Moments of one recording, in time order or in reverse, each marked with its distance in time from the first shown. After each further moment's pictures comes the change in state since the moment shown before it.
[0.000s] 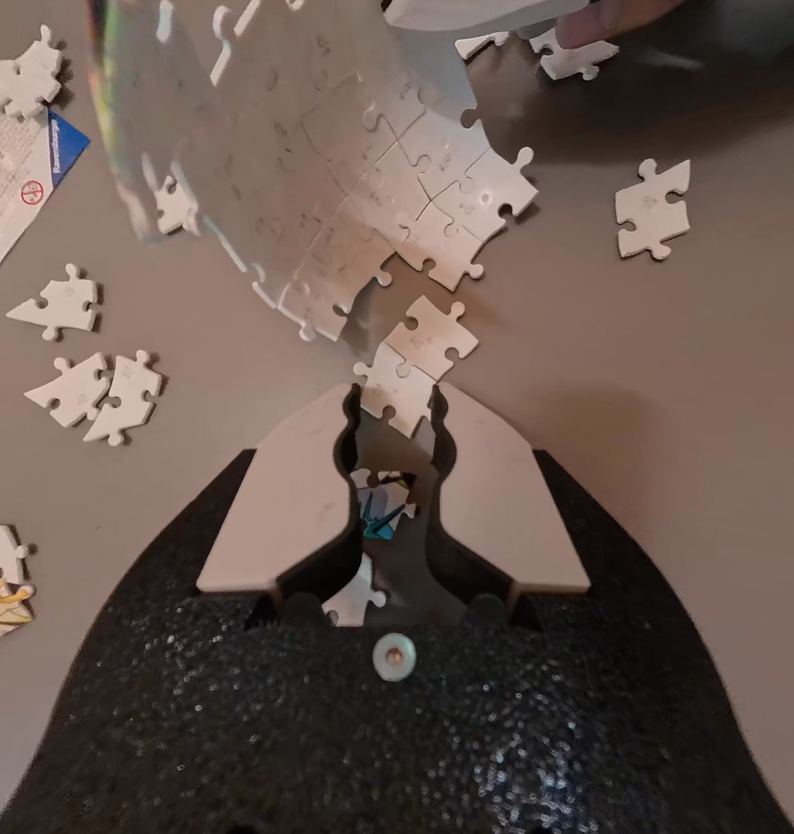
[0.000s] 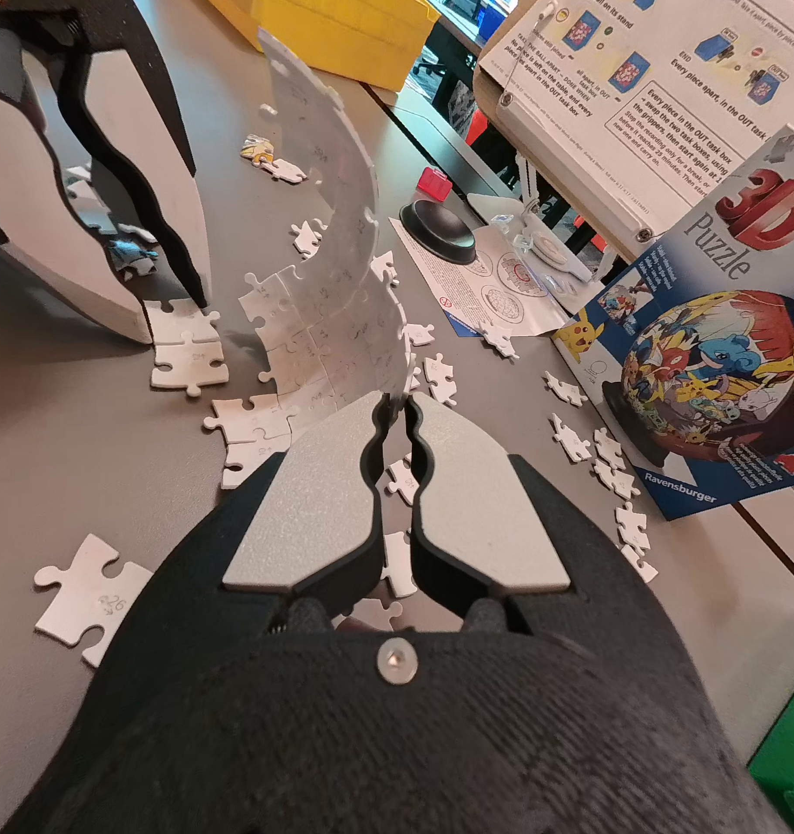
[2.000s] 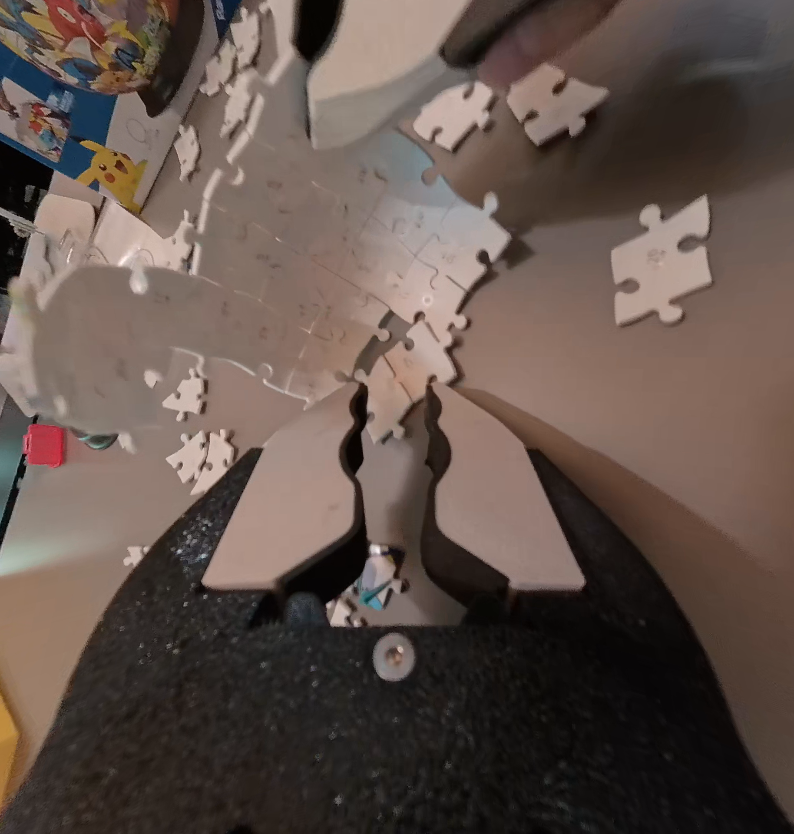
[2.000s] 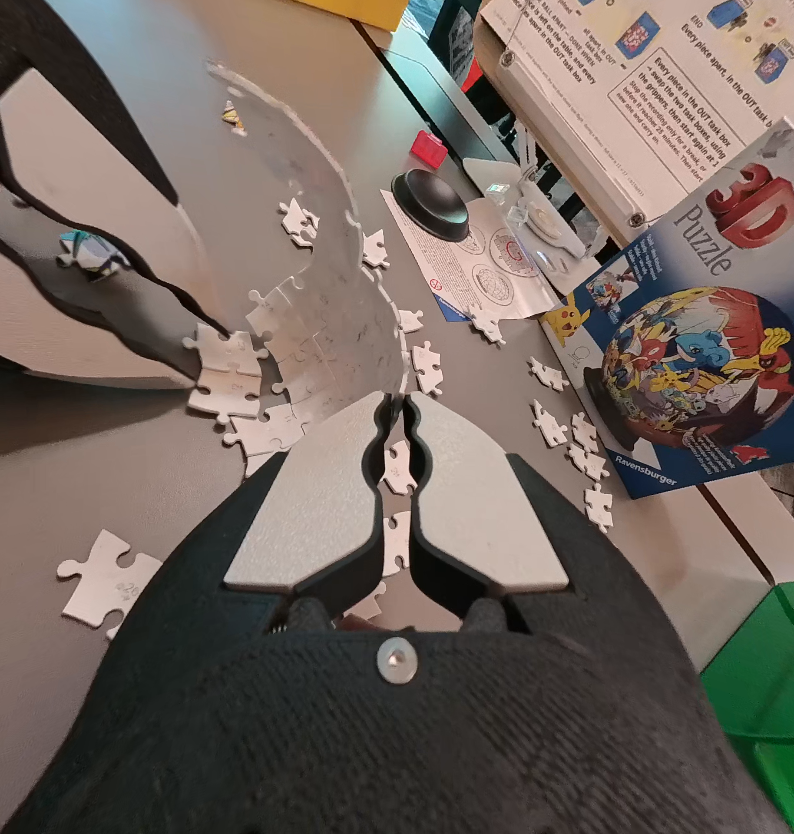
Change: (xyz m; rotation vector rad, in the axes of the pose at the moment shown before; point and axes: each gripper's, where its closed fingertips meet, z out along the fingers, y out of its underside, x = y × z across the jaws) left arm 0.006 -0.036 0.010 0.056 -0.313 0.212; right arm 0.005 -0.007 -0.007 -0.111 0.015 -0.030
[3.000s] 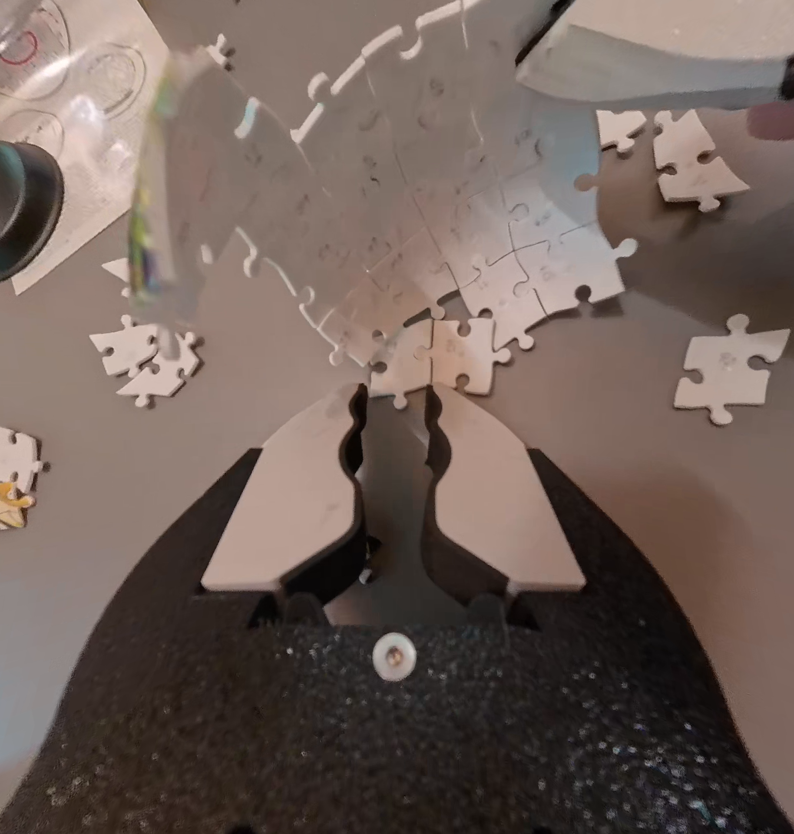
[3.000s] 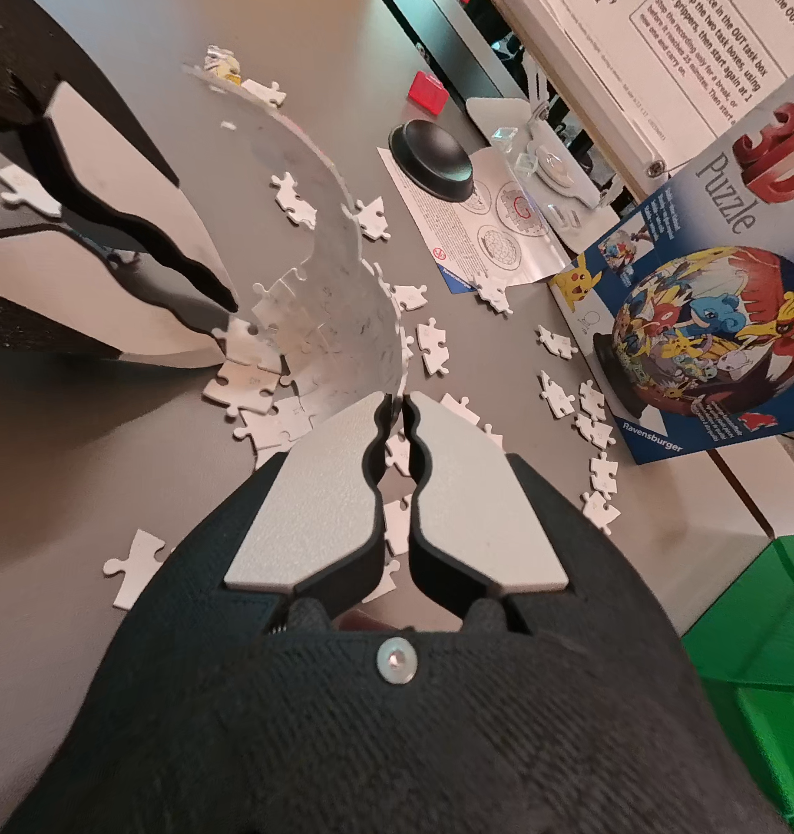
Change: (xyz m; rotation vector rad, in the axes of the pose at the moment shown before) left arm -0.010 0.019 0.008 -0.099 0.012 -0.437; right arm -0.002 0.000 -0.003 -0.120 0.002 0.045
